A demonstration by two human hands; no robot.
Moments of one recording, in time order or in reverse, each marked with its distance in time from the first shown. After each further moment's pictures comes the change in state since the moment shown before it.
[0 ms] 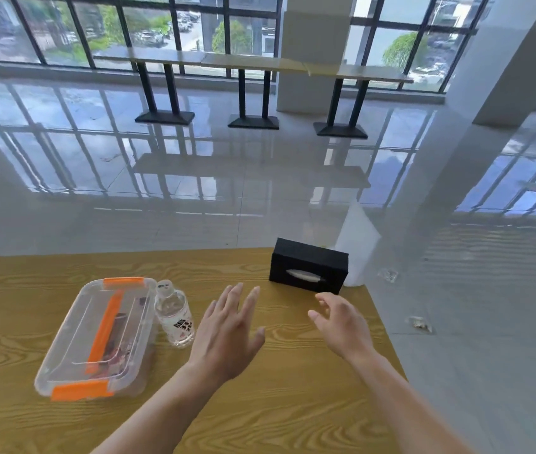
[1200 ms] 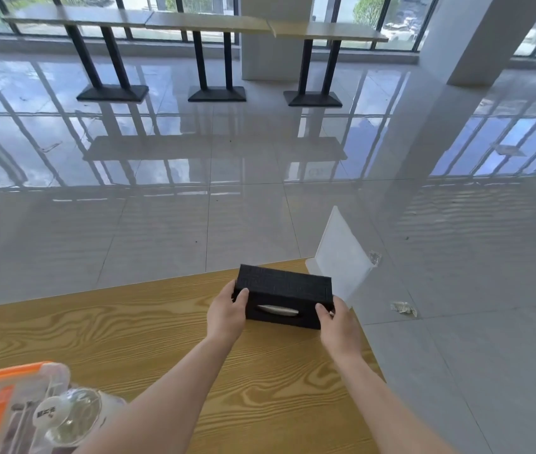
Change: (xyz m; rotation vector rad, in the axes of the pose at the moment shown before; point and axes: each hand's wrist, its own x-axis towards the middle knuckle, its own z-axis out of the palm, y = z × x) left_hand 0.231 0.001 0.109 -0.813 -0.081 -0.547; right_hand 0.148 0.084 0.035 0.341 0.085 0.481
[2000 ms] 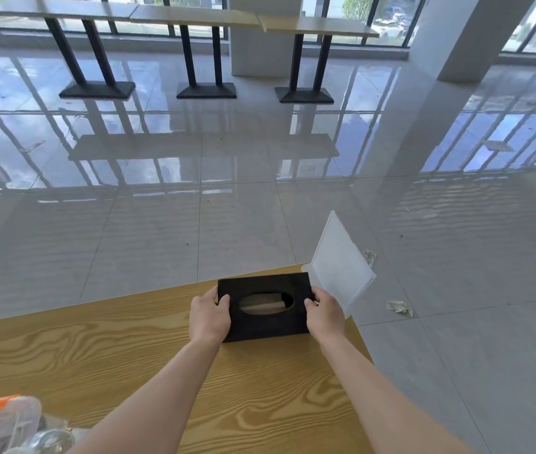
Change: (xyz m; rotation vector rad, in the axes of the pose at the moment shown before) left_hand 0.056 -0.024 0.004 0.104 0.096 -0.080; right_hand 0.055 -0.016 0.028 -0.047 -0.047 -0.008
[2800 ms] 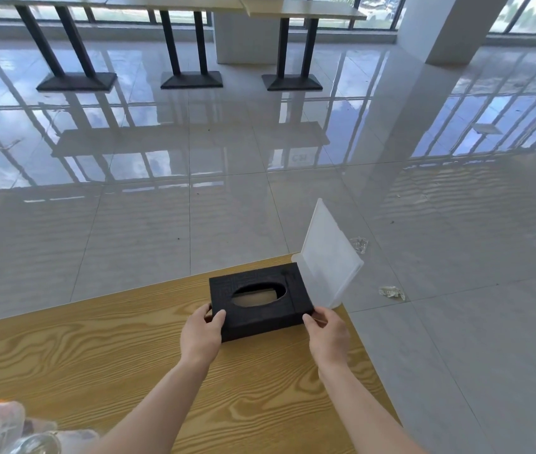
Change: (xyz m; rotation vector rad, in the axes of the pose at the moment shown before) left_hand -0.030 -0.028 0.006 -0.110 -0.107 -0.044; right_hand -0.042 0.044 0.005 0.313 0.168 0.153
